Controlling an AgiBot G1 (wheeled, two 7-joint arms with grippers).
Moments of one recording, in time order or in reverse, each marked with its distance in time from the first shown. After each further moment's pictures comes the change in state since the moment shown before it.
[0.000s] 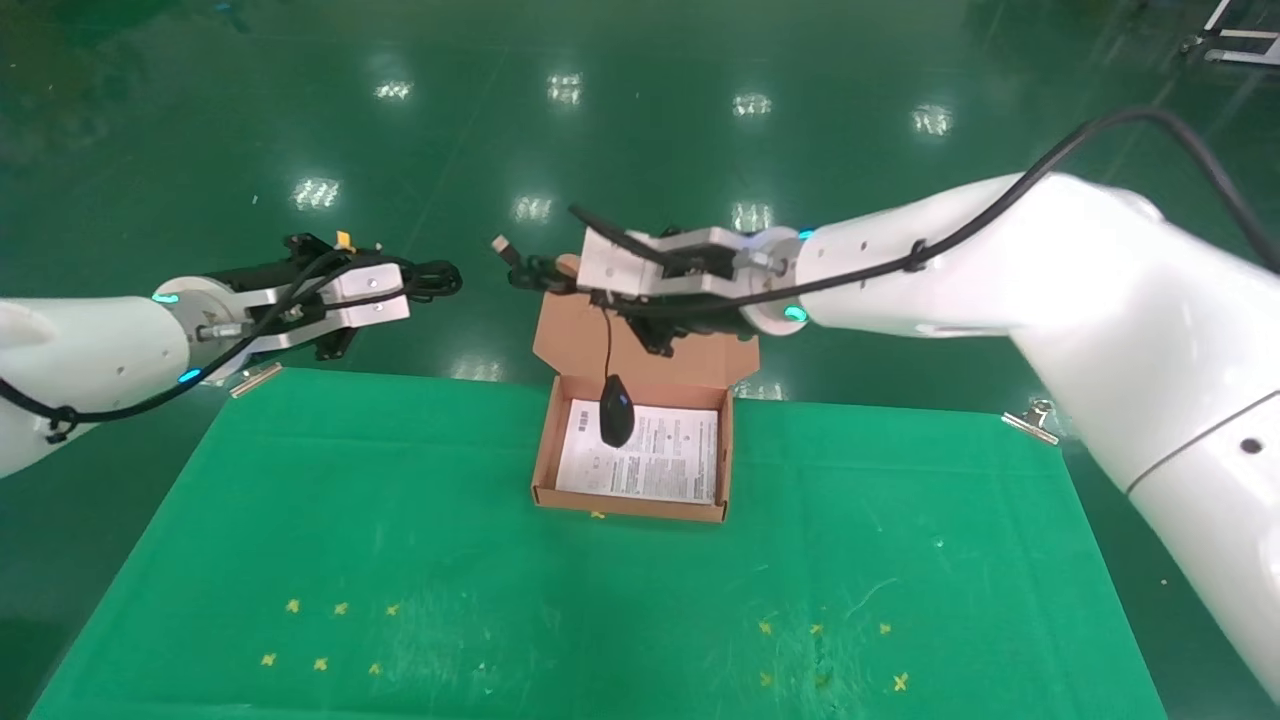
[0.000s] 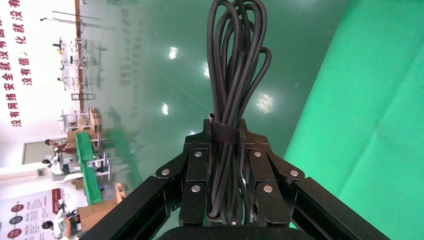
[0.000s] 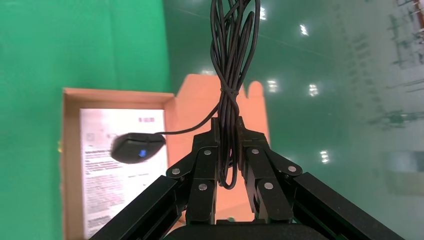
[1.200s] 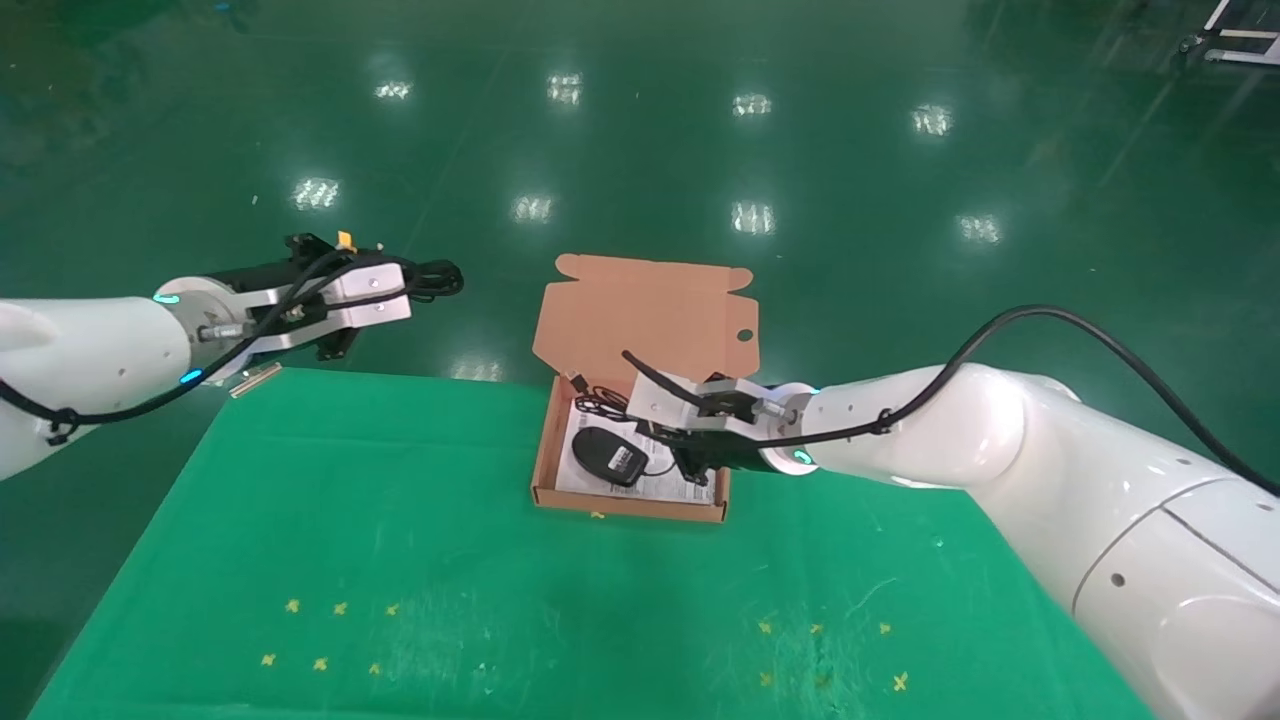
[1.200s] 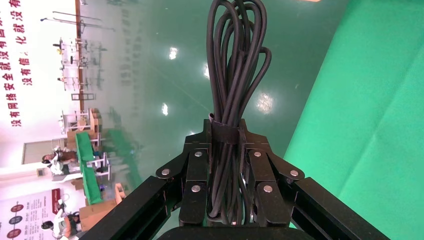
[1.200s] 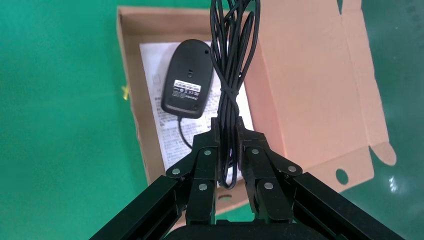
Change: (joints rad) left arm 0.002 0.000 -0.001 -0.006 0.007 0.004 -0.007; right arm -0.128 -0.008 -0.275 -0.153 0.228 0.161 0.013
